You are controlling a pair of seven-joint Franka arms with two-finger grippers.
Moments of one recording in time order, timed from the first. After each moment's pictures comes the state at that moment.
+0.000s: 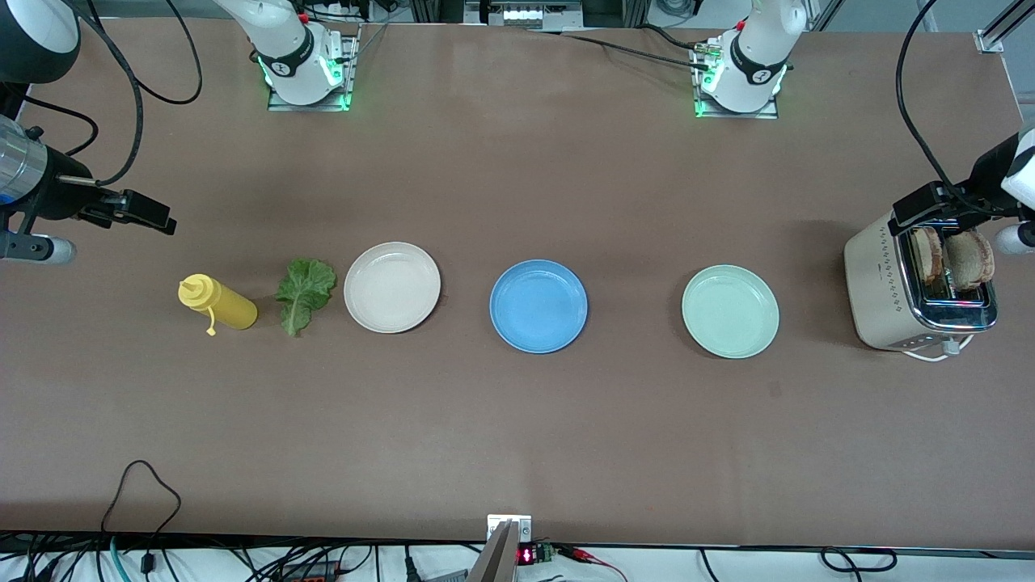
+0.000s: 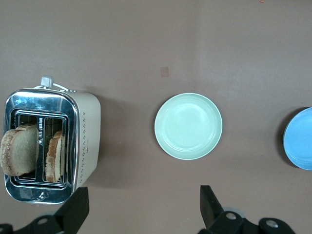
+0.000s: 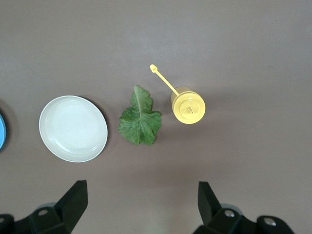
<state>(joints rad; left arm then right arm) 0.09 0.05 -0.05 -1.60 -0.02 1.64 -0.06 0.01 0.11 0.01 -1.57 0.04 1.59 0.12</state>
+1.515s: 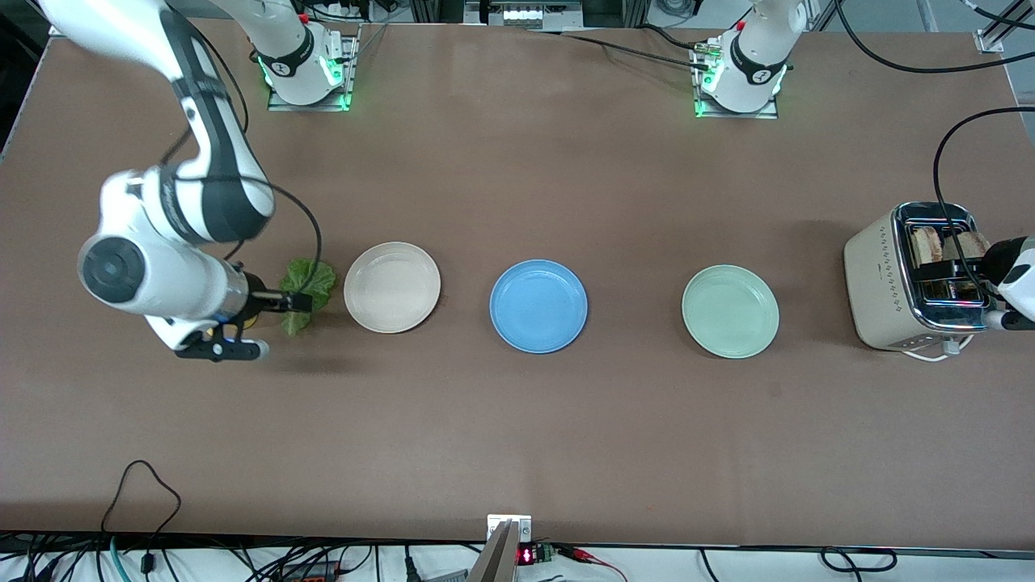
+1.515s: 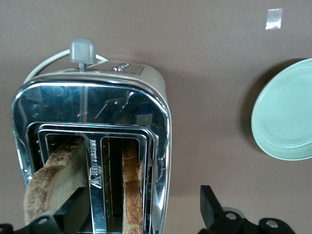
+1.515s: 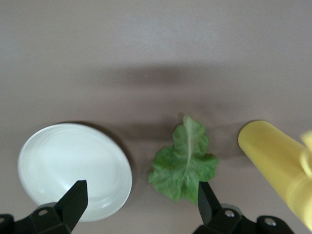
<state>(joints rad) 0.34 0.37 -0.03 -1.65 0.06 1.77 0.24 0.17 0.52 0.01 -1.57 0.05 1.92 0.20</state>
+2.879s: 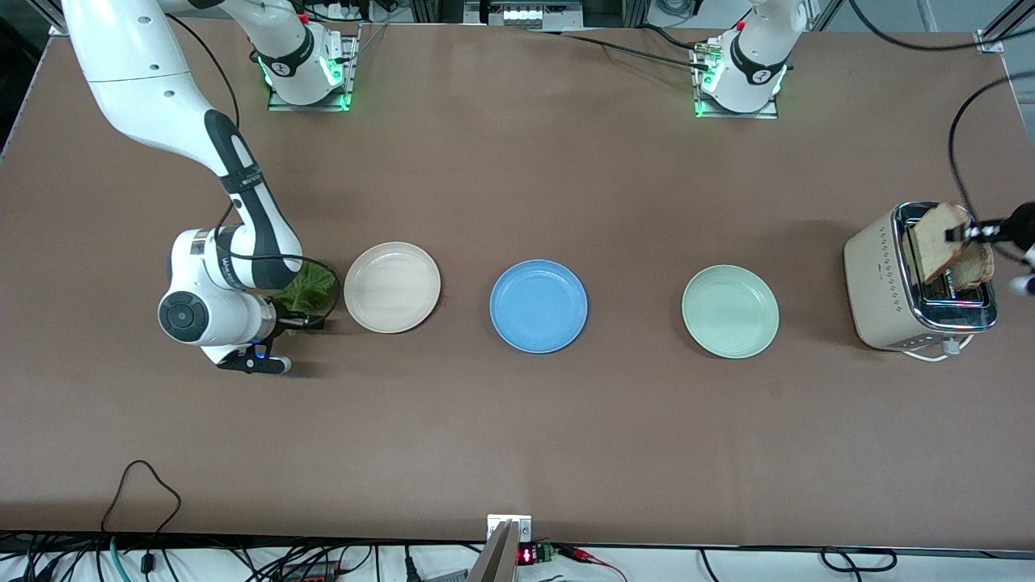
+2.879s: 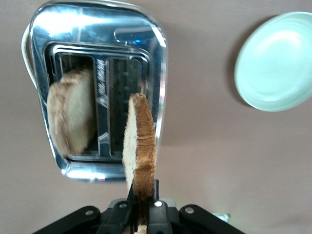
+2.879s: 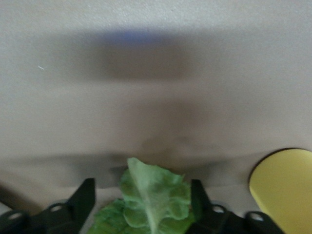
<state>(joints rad) 0.39 0.22 -0.07 -1.61 0.04 1.48 0.26 0.13 0.69 -0.03 -1.69 0.04 2.13 0.15</state>
